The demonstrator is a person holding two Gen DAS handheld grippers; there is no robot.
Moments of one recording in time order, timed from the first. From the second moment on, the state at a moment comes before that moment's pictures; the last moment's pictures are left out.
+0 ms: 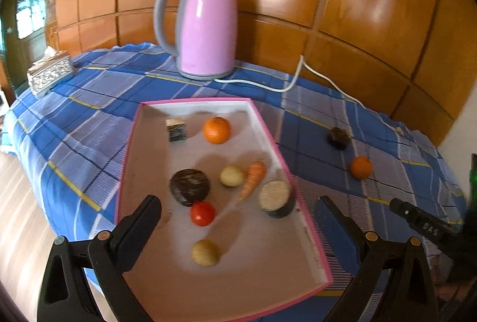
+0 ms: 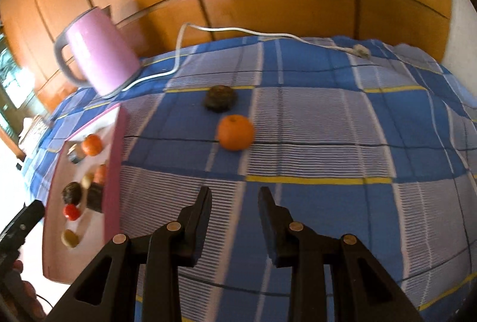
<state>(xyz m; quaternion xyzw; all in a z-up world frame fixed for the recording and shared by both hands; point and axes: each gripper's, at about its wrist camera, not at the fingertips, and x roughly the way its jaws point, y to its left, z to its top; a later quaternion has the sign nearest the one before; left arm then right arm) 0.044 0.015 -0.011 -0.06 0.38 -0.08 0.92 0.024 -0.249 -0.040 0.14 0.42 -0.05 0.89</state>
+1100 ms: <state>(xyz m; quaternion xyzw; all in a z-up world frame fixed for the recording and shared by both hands) 0.106 -0.150 -0.027 0.02 0.44 -0.23 0.87 -0.015 -0.389 -0.071 0.17 0.41 -0.25 0.86</state>
